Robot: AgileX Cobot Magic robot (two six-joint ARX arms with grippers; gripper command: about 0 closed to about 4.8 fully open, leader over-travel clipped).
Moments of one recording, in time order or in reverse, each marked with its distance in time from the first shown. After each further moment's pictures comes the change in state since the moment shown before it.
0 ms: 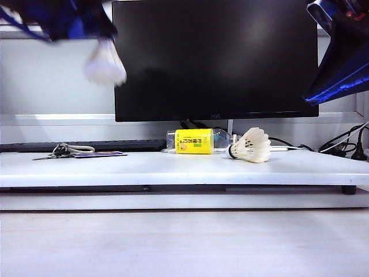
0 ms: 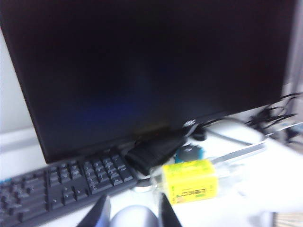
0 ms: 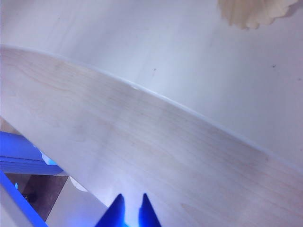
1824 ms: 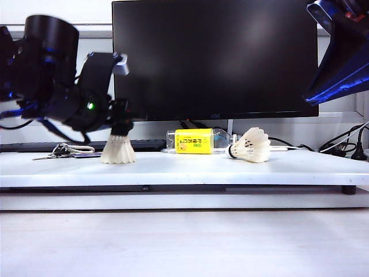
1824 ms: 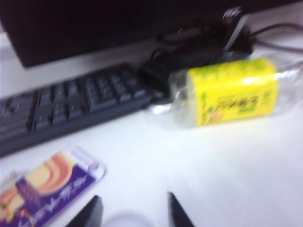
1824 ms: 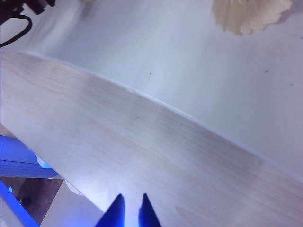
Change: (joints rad) left arm -0.035 0.472 0.000 0.312 -0.163 0.065; right arm 0.000 0.000 0.000 0.011 0.016 -0.004
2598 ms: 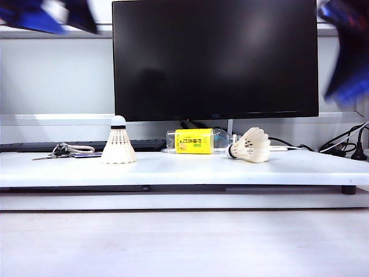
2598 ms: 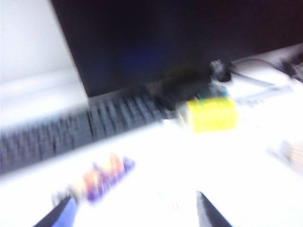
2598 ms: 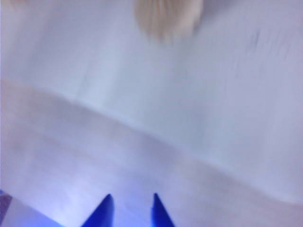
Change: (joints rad) left arm -0.003 -0.796 -0.004 -0.847 0.000 -0.032; right arm 0.000 0.046 0.140 -0.146 0.226 -0.015
